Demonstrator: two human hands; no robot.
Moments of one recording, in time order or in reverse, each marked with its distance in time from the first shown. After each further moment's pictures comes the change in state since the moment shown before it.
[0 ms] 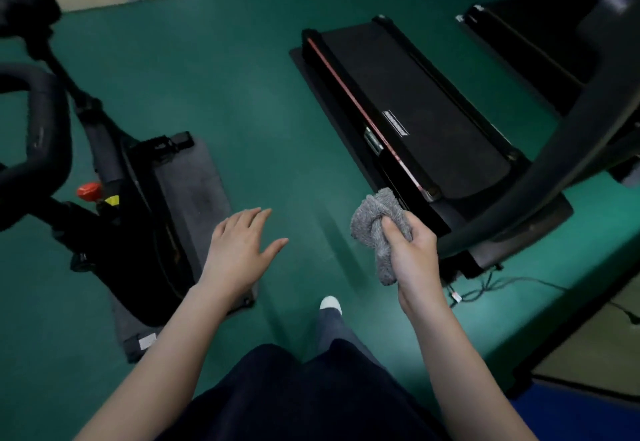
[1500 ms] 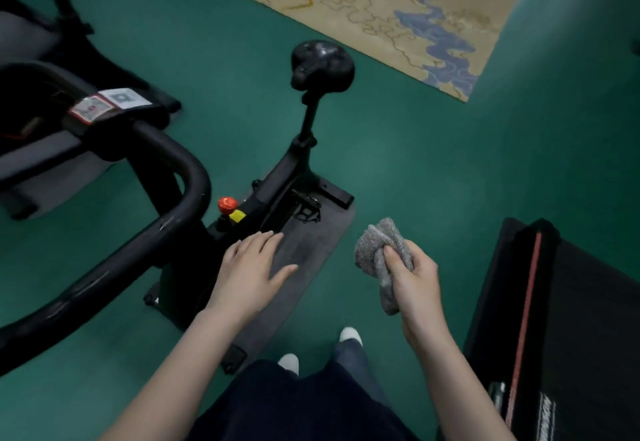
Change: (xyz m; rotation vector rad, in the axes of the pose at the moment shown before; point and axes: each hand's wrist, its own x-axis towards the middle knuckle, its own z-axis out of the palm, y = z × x) left_hand 0.205 -0.127 -0.079 -0.182 0.282 -0.931; right_hand 0.314 -0.131 0.339 -0.270 -0.997 -0.237
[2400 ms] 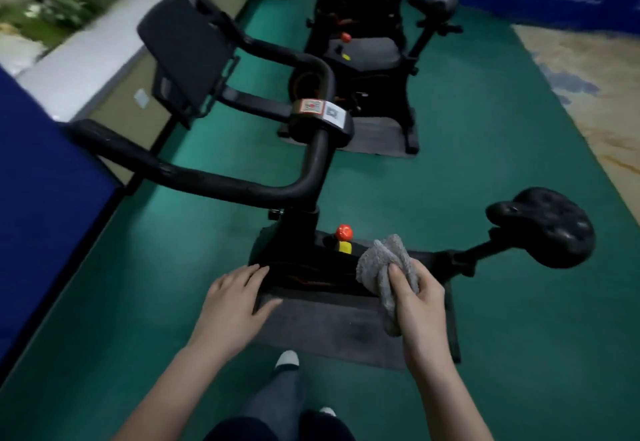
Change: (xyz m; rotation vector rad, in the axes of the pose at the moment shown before) left_hand -0.024 0.097 0.018 -0.184 0.265 -1.073; right_hand 0.173 -0.077 0.072 -0.061 -1.063 -0.233
